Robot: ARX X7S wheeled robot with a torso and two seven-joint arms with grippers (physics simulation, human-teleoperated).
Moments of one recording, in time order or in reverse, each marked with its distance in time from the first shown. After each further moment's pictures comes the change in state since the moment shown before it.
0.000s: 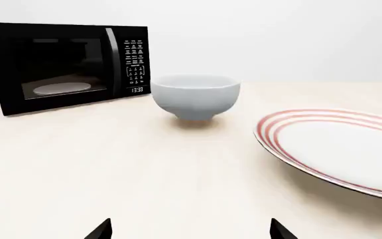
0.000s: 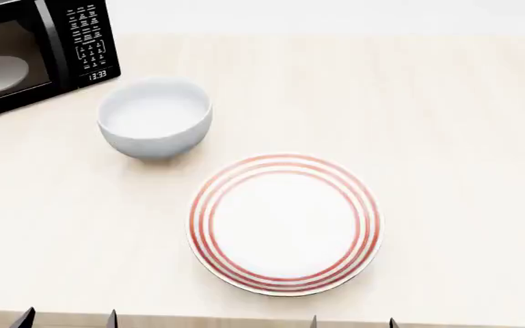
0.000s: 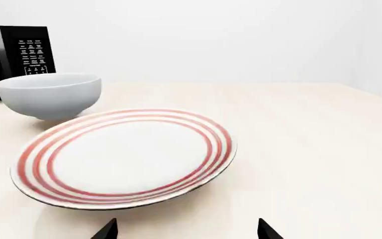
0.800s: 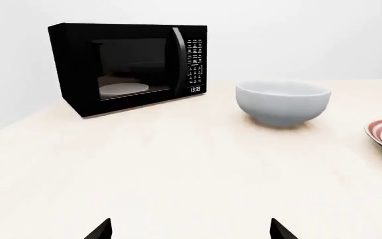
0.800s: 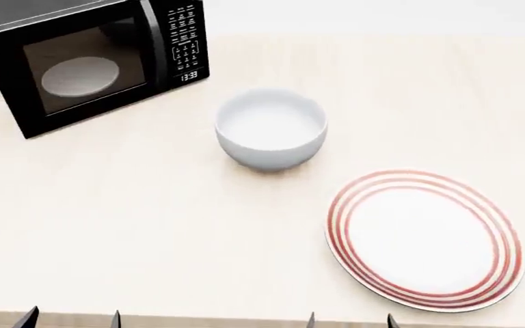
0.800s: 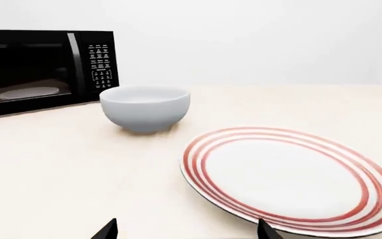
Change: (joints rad) left arm -0.008 -0.073 0.091 -0.009 -0.060 0.005 -0.077; right arm 0.013 0.074 -0.092 0.008 0.082 -0.014 0.085
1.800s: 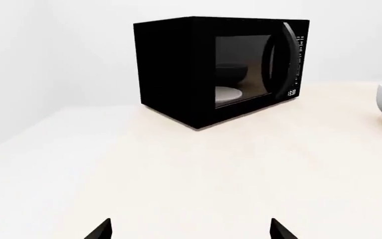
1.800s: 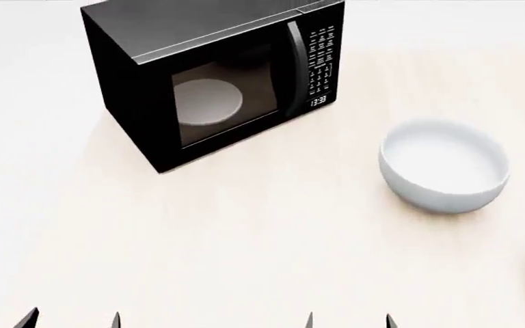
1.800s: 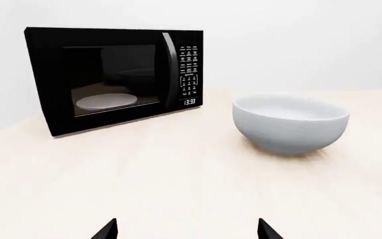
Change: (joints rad) left arm -0.001 -0.052 0.062 0.000 -0.043 0.007 -0.060; right arm 0.001 0.050 -0.062 -0.004 0.049 -0.013 0.054
